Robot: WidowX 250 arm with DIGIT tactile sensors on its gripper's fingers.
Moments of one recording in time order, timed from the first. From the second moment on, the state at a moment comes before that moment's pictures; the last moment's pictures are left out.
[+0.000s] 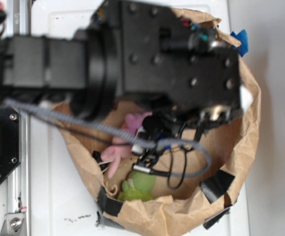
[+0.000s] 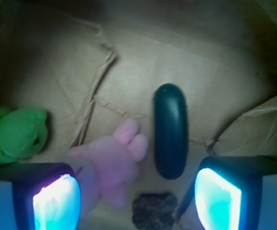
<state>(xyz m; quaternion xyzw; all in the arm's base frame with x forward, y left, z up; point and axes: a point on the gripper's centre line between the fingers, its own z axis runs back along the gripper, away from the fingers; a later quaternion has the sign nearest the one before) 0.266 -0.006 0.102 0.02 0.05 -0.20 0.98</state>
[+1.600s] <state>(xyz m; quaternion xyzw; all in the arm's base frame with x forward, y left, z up) 0.219 0.017 0.090 0.01 0.06 -0.19 0.98</state>
